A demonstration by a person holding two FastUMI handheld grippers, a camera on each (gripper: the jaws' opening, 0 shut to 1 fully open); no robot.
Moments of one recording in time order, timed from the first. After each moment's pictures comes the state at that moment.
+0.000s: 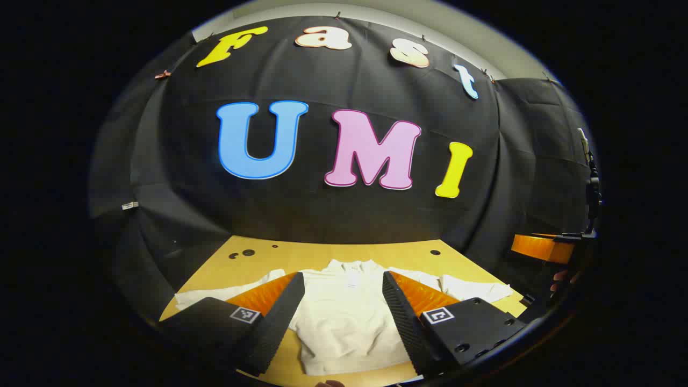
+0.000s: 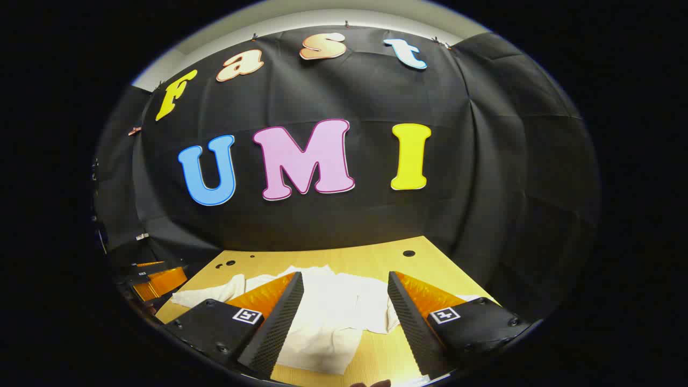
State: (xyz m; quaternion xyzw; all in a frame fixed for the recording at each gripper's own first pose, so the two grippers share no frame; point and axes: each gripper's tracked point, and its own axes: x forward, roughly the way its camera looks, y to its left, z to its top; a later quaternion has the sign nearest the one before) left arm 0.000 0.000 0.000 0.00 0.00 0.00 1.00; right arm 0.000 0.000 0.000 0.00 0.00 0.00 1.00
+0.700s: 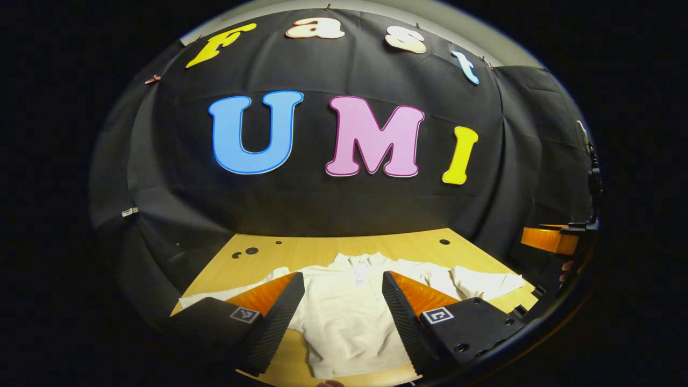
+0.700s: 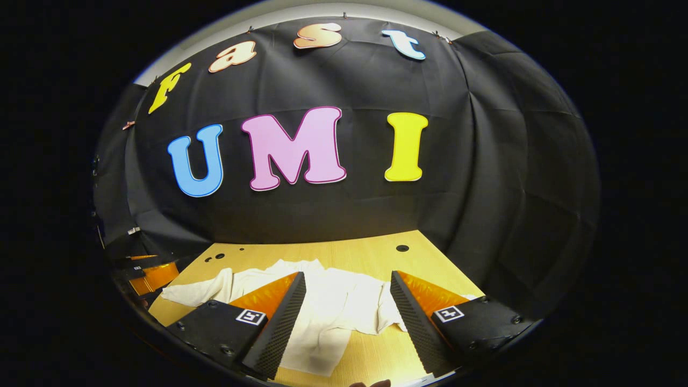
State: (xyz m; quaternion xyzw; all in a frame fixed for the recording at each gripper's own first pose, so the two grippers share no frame) left arm 0.017 0.024 -0.007 0.02 0.02 0.04 1.00; right arm 0.029 -0.015 -0.013 -0.02 0.02 0.01 1.00
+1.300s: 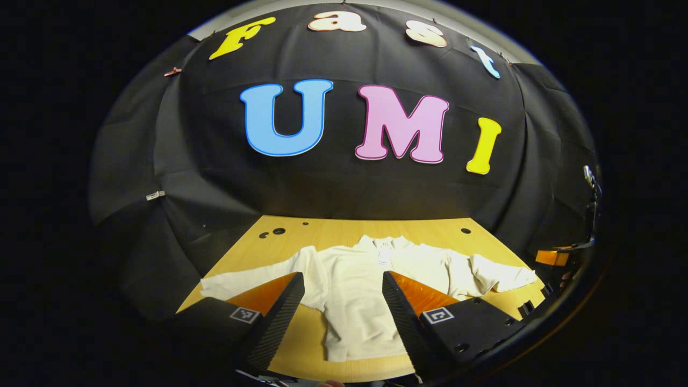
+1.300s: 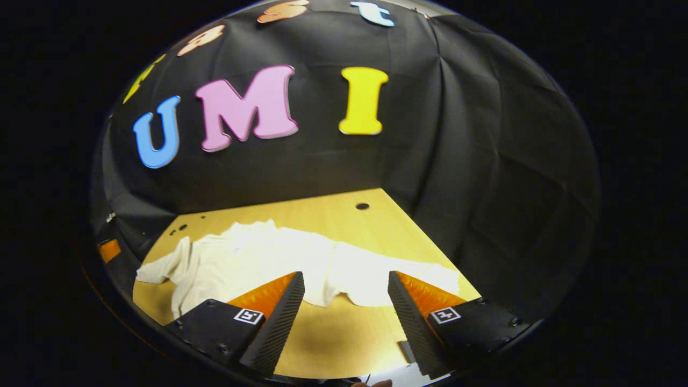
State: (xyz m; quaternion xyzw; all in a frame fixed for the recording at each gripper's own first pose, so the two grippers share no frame) left arm -0.020 0.050 -0.045 0.00 0.07 0.10 0.99; right arm 0.047 -0.161 -0.124 -0.01 0.15 -0.10 0.98
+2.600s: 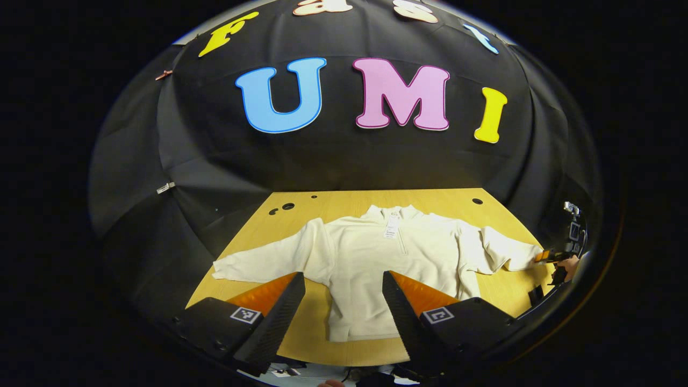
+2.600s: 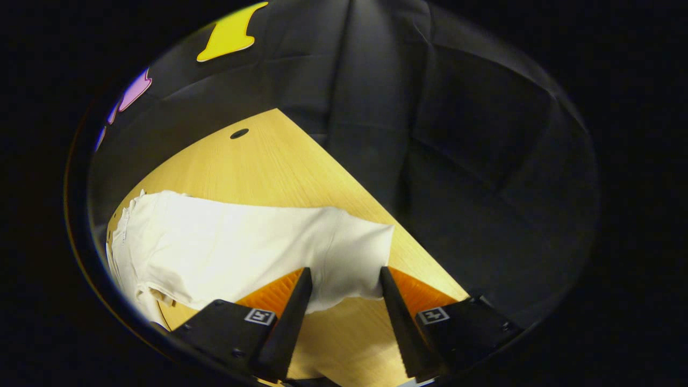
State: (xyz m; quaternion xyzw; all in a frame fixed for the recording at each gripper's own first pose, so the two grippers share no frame) left arm -0.025 0.035 -0.079 0.03 0.14 0.13 0.98; right arm 0.119 -0.362 -0.279 0.07 0.31 -0.22 0.92
